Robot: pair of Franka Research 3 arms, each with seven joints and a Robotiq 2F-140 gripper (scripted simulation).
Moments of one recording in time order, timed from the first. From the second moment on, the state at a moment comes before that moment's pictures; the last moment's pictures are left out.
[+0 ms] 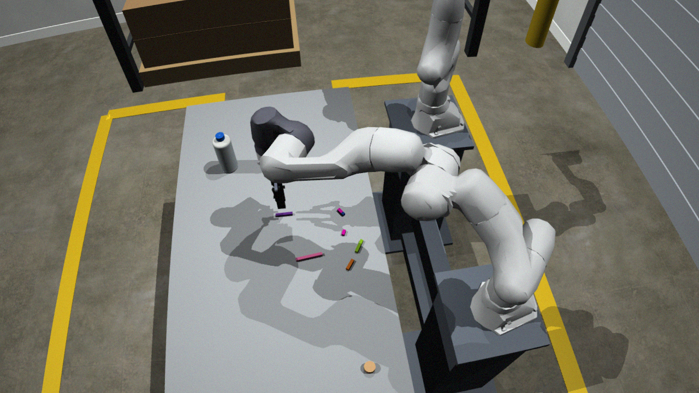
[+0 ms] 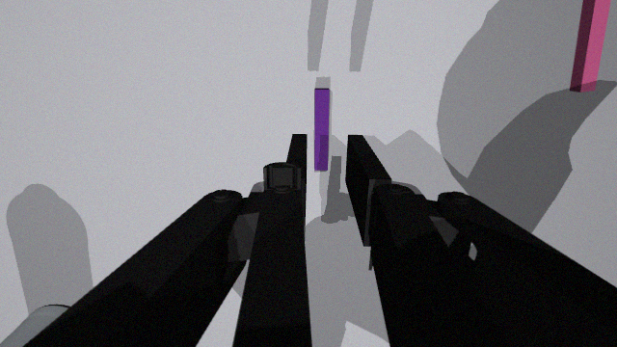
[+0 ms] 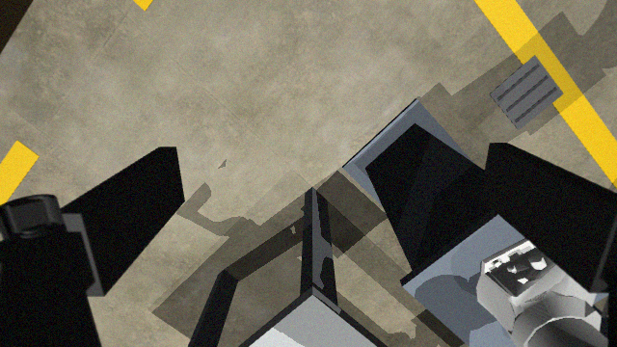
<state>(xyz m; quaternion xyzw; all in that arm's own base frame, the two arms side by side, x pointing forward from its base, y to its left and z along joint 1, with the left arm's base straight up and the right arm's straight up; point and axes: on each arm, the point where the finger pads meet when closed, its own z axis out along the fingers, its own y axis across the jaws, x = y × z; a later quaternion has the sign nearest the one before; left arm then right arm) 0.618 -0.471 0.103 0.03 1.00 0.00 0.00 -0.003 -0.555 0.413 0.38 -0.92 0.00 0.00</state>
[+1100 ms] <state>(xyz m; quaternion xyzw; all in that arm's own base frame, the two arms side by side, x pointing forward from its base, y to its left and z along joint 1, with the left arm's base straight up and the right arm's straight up) 0.616 -0.470 0.099 0.02 1.00 0.00 0.00 -0.003 -0.555 0.413 0.38 -0.92 0.00 0.00</state>
